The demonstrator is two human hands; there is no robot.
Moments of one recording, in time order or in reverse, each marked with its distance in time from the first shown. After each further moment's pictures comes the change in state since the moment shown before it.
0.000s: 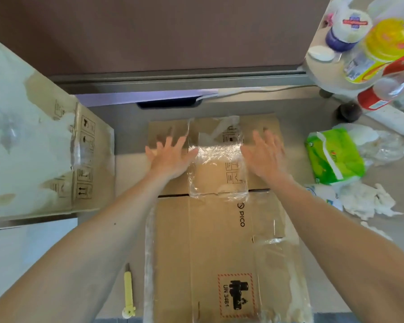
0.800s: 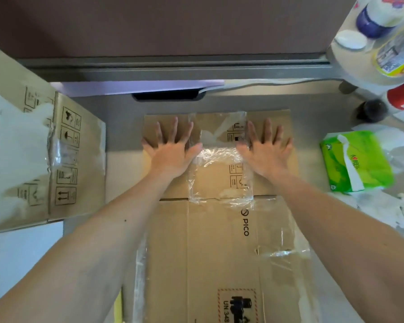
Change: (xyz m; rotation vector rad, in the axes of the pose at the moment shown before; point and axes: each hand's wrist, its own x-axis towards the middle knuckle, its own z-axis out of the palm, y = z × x) left_hand 0.035 -0.005 0.026 0.065 0.077 0.015; right_hand 0.045 0.005 0.039 -0.185 -0.186 0.017
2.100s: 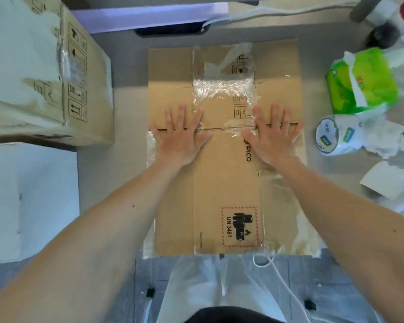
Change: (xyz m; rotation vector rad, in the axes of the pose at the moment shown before) left_hand -0.133 0.003 0.065 0.028 -0.031 0.027; right_hand -0.125 0.023 0.078 0.022 0.070 -0.030
